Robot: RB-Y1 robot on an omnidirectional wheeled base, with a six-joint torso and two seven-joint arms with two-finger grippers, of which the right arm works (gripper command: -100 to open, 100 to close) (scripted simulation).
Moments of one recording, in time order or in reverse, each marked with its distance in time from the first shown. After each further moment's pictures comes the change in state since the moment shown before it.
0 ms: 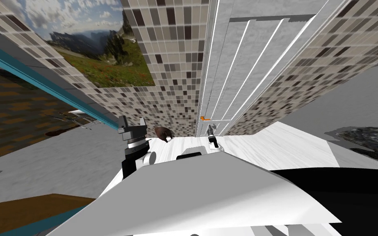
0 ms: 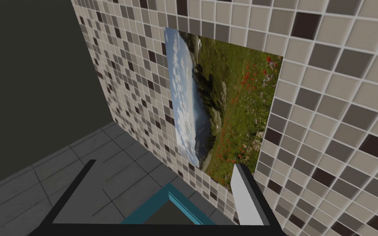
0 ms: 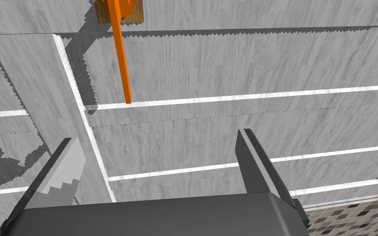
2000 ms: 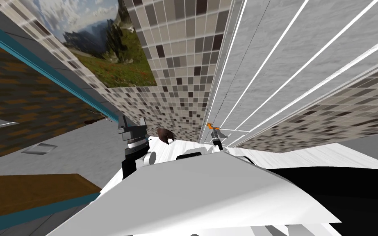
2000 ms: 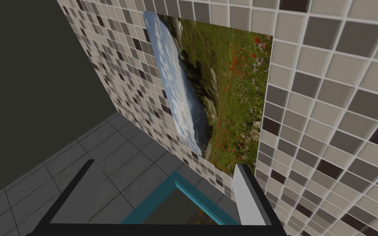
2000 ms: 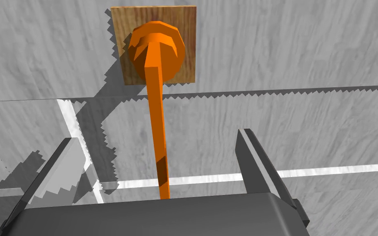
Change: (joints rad) arm -0.047 -0.099 -0.014 0.268 -0.028 -0.104 -0.106
